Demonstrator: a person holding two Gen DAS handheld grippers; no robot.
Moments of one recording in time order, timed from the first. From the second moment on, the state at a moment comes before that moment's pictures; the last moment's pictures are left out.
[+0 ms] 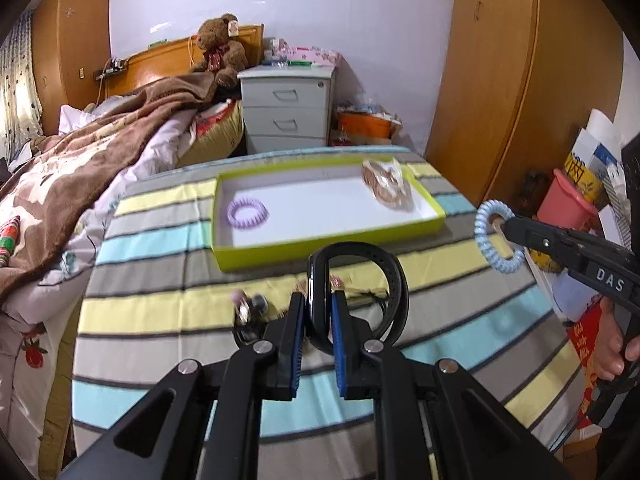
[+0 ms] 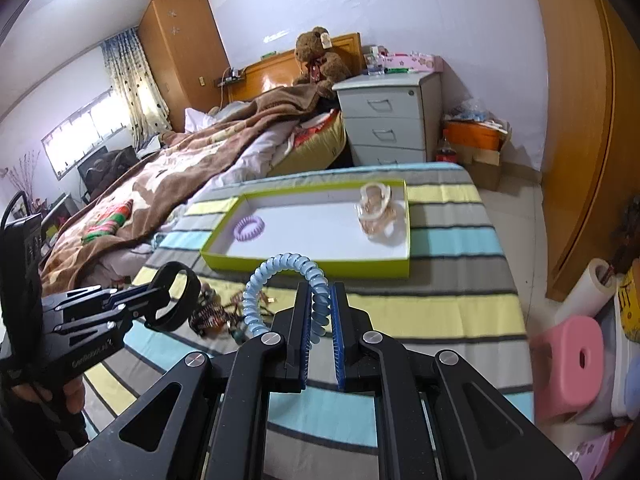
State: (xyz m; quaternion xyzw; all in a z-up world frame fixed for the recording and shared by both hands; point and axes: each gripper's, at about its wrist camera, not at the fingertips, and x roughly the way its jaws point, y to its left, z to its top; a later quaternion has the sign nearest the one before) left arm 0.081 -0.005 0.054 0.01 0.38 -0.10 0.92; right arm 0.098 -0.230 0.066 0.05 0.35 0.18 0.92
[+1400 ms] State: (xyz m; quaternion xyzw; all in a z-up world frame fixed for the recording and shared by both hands) left arm 0.285 0.019 0.013 -0.04 0.45 -0.08 0.89; right arm 0.298 -0.176 0.018 0.02 0.44 0.13 0.89
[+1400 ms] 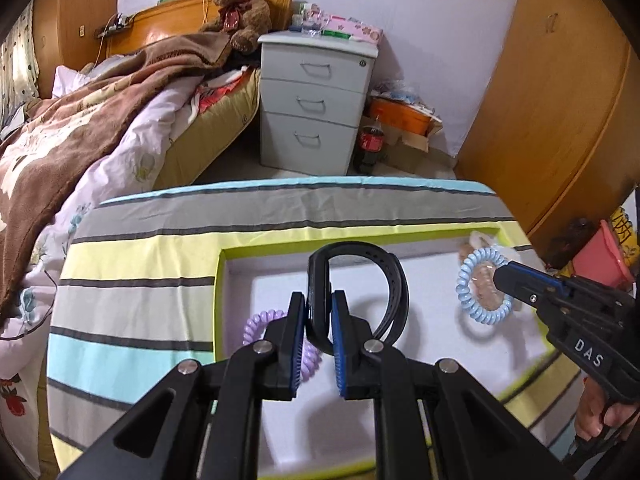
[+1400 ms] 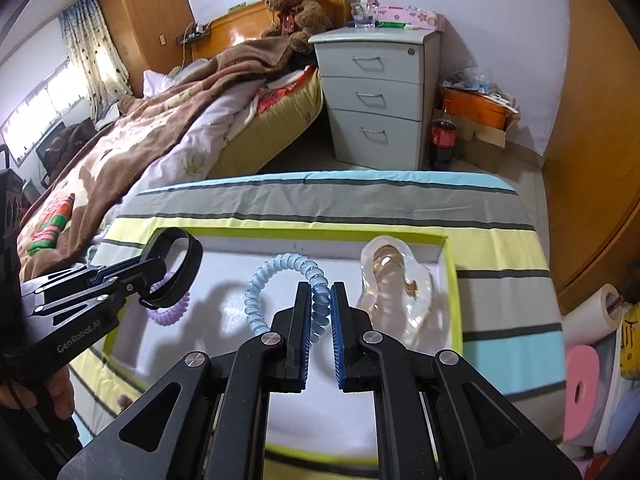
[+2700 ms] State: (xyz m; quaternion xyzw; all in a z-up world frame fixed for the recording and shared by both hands) left arm 0.313 0.012 -0.019 -0.02 0.48 -0.06 0.87; right arm 0.323 -0.144 -0.012 -0.09 0.45 0.11 0.88
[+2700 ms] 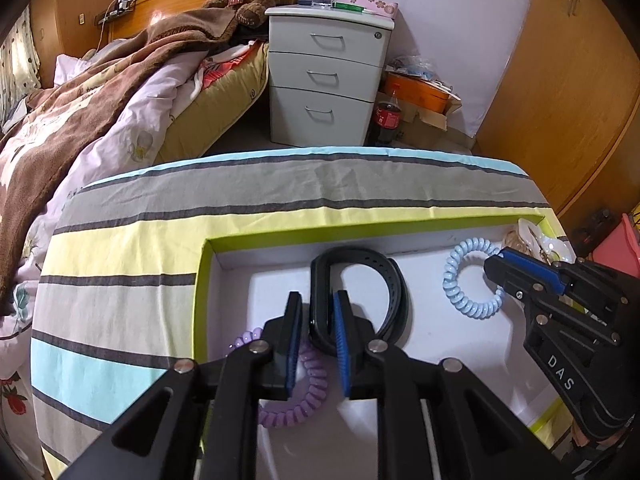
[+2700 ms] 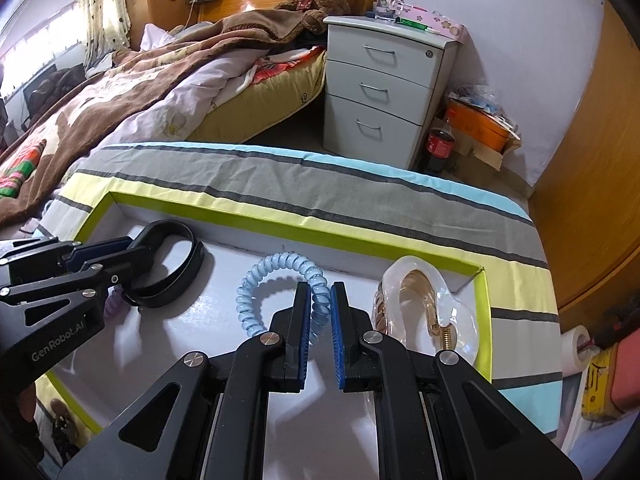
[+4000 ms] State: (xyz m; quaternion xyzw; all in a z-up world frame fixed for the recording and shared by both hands) left arm 0.213 0.035 0.056 -0.05 0.40 -0.06 0.92; right arm 0.232 -0.158 0.047 -0.03 0.39 0.13 0.91
